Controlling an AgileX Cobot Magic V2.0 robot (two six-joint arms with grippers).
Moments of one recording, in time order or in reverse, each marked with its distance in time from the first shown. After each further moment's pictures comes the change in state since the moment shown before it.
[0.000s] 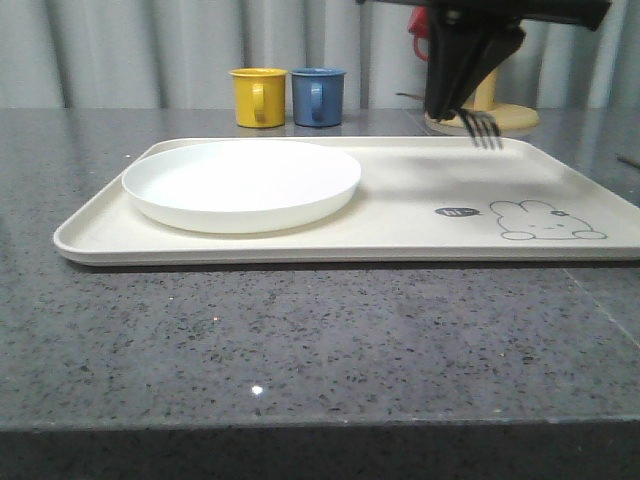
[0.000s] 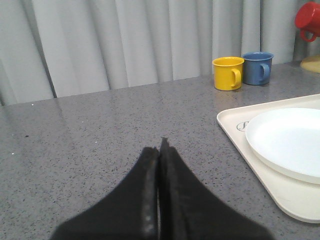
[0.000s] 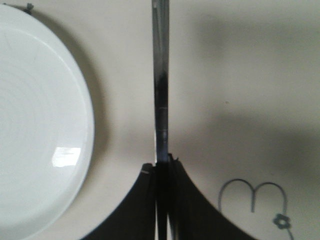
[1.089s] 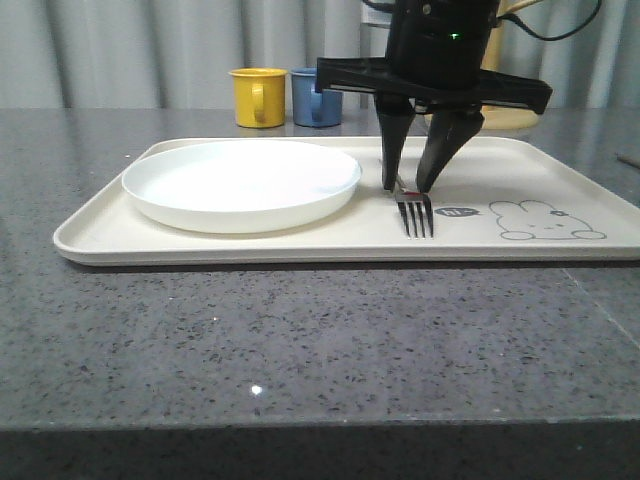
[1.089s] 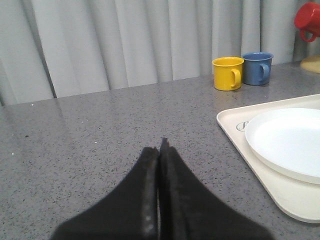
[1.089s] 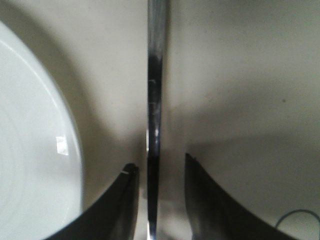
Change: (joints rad) left arm 0.000 0.000 0.000 0.000 0.000 0.000; right arm 0.018 0.145 -0.037 0.015 0.004 0.106
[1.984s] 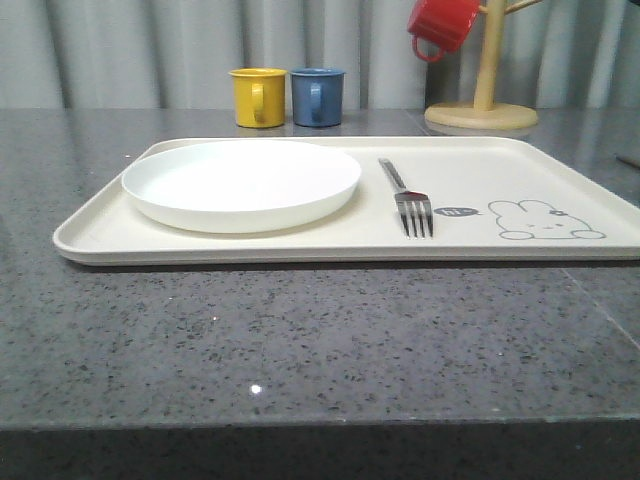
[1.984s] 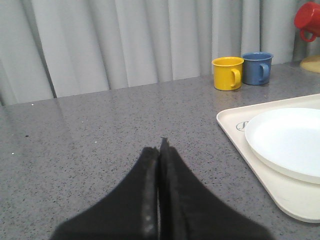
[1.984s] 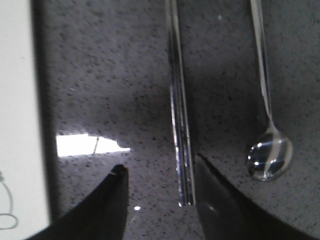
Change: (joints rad) left arm 0.000 0.000 0.000 0.000 0.000 0.000; right arm -0.521 -0.273 0.159 -0.031 0.159 -0.474
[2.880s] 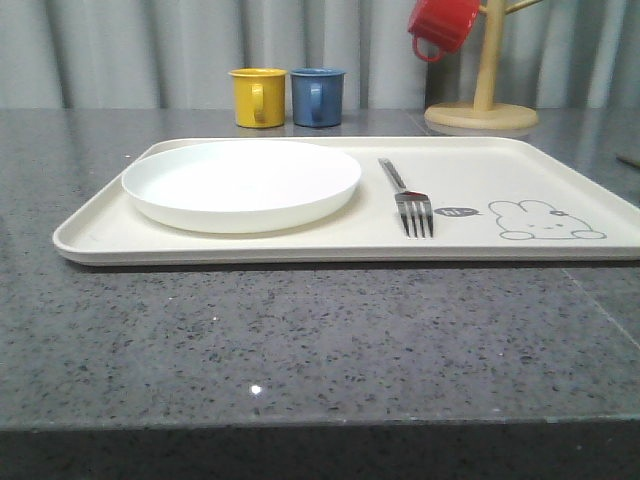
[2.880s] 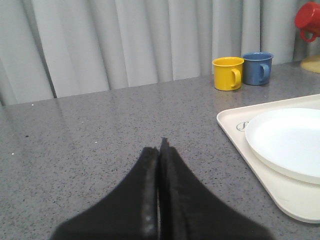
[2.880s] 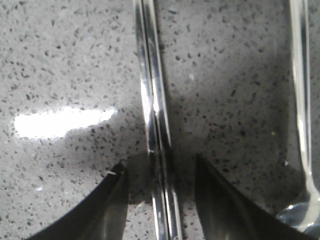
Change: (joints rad) left arm 0.000 0.000 0.000 0.000 0.000 0.000; right arm -0.098 0.148 0.059 0.093 -0.111 -0.125
